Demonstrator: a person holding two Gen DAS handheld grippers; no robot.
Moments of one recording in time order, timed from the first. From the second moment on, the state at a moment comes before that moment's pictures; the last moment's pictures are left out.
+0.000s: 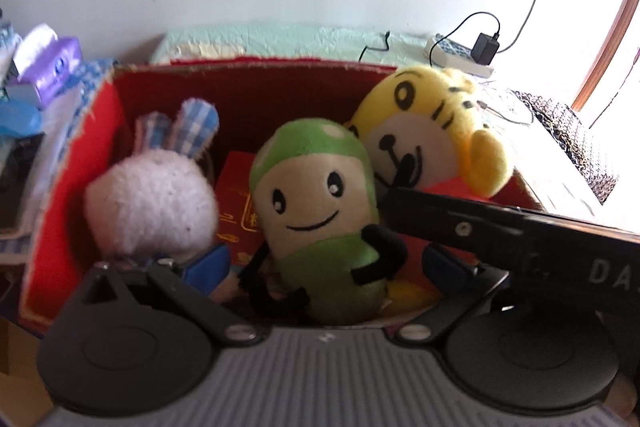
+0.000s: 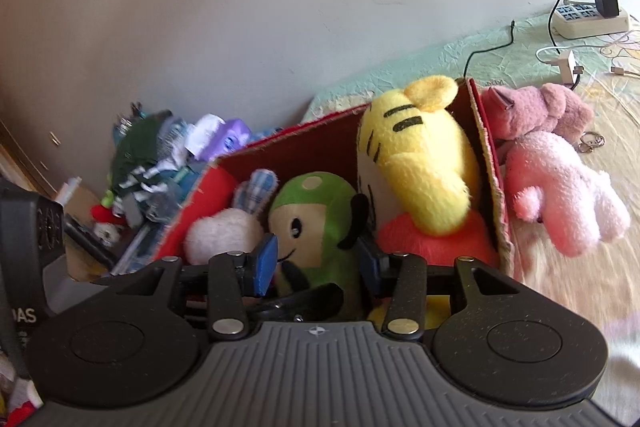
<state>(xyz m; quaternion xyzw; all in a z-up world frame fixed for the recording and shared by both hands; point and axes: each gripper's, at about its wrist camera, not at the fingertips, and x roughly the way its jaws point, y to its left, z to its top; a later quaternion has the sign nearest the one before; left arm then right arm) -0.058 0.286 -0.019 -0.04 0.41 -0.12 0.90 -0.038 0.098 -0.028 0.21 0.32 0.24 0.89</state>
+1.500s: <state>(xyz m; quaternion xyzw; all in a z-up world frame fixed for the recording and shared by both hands) -0.051 0.045 -0.019 0.01 0.39 -0.15 0.91 0.076 -0.118 -0.165 0.47 0.46 0.33 0.68</state>
